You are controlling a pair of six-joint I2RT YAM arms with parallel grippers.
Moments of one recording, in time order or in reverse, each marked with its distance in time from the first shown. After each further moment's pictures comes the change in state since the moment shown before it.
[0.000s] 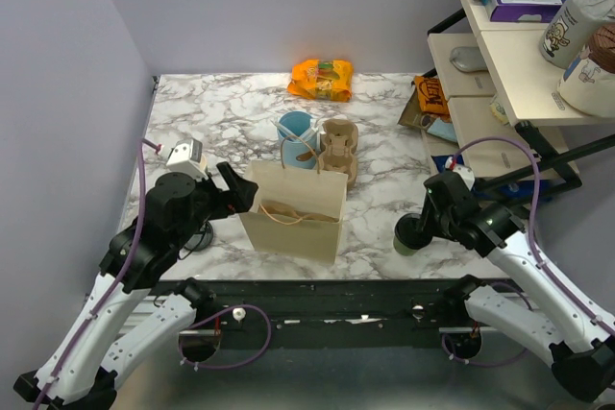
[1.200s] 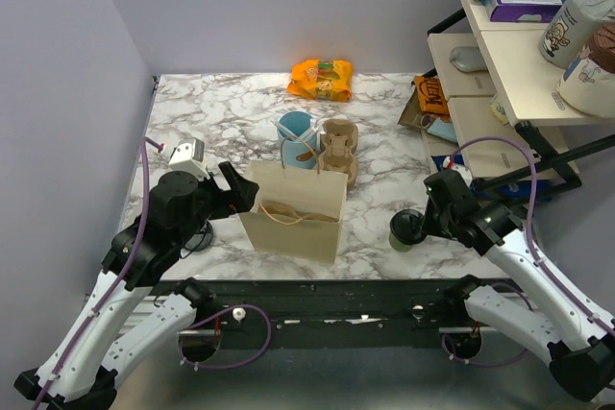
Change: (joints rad) left arm 0.000 0.017 -0.005 0.000 0.000 0.000; right arm -0.015 0.018 -0.010 0.023 -0.048 -0.024
